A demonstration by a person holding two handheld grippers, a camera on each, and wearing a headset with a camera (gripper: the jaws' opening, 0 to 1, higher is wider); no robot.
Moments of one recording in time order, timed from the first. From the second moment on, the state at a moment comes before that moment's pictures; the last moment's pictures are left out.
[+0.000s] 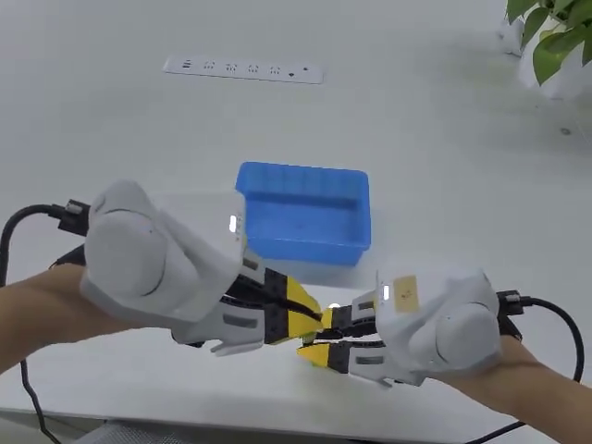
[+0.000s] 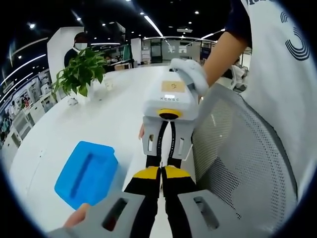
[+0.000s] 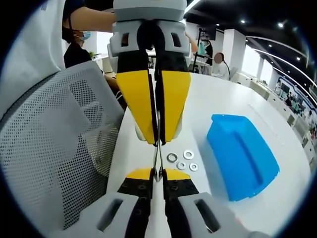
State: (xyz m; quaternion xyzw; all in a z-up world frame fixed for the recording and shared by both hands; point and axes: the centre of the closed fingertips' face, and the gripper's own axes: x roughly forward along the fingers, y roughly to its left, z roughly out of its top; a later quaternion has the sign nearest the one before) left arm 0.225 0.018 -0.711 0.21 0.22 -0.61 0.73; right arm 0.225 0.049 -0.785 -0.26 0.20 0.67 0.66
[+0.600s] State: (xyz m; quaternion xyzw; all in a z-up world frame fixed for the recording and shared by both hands) left arm 0.222 0.050 -0.696 0.21 0.21 -0.59 0.75; right arm 0.227 0.073 -0.771 -0.27 0.18 0.68 0.66
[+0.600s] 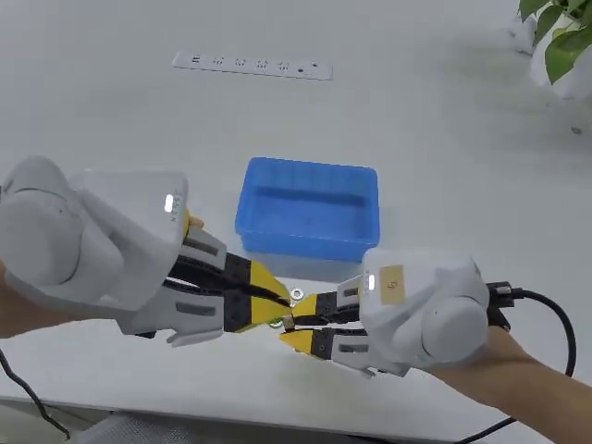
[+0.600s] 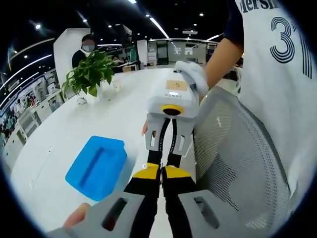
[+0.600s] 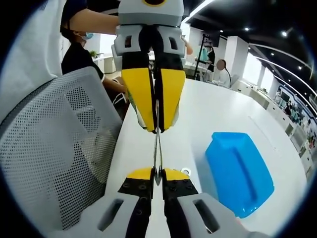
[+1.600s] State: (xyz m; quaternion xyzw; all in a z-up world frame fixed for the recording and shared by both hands) left arm 0.217 0.057 -0.692 0.22 0.21 -0.59 0.74; right arm 0.222 0.091 -0.768 -0.27 0.16 0.68 0.66
